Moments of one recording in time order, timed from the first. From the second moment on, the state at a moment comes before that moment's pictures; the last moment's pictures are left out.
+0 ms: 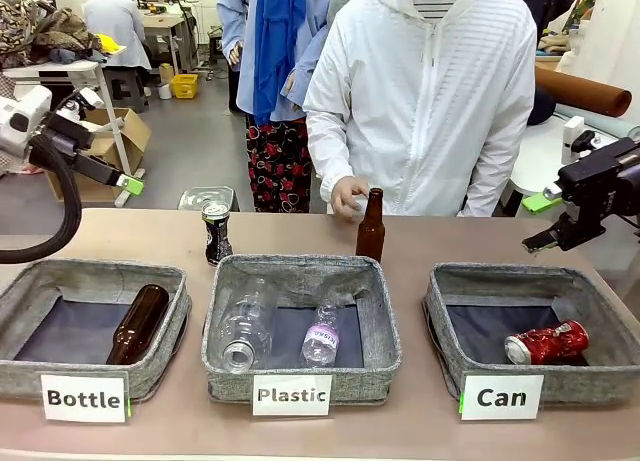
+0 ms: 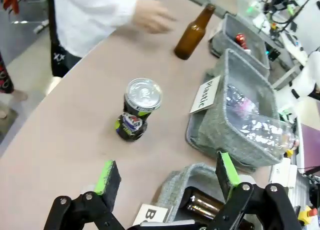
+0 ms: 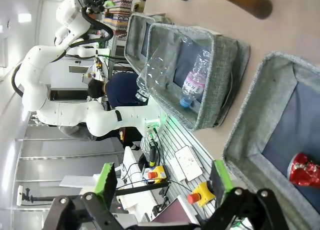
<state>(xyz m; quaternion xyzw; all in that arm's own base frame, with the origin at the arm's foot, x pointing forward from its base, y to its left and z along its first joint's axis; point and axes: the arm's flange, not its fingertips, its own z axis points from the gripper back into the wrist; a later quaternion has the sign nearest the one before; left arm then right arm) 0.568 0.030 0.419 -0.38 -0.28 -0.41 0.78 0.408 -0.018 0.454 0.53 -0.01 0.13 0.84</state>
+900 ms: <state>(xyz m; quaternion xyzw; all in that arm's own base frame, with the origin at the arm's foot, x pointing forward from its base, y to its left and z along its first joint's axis) 0.633 0.006 0.329 -0.29 -0.36 -0.66 0.60 0.408 -0.018 0.454 0.53 -0.01 0.13 0.84</state>
